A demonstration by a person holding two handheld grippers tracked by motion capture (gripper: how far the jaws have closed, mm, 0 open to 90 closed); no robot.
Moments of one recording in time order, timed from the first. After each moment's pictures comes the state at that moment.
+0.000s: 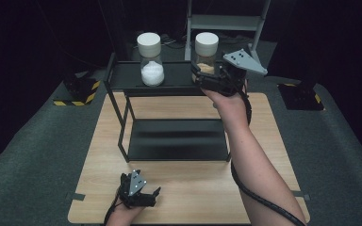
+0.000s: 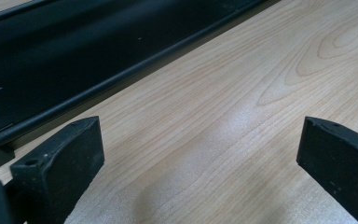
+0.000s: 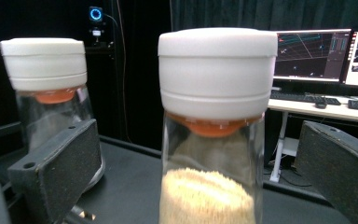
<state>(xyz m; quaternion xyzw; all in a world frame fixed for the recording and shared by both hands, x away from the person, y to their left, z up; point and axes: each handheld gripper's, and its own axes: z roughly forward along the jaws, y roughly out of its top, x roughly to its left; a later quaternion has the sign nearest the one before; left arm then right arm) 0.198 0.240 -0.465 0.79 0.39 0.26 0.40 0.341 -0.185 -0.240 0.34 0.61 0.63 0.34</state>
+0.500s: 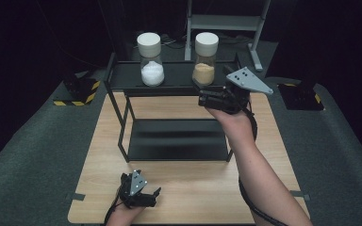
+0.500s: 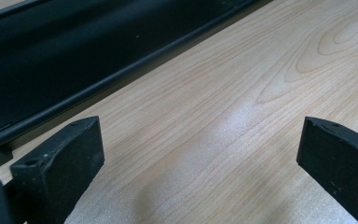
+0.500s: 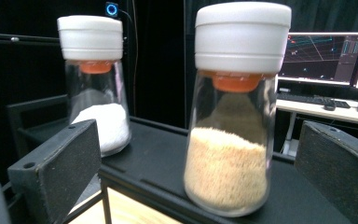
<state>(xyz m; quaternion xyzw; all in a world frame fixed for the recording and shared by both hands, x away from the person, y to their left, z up) 0.199 0.238 -0.465 0.79 0.38 0.26 0.40 0.309 -0.198 -0.257 0.31 0.63 0.63 0.34</state>
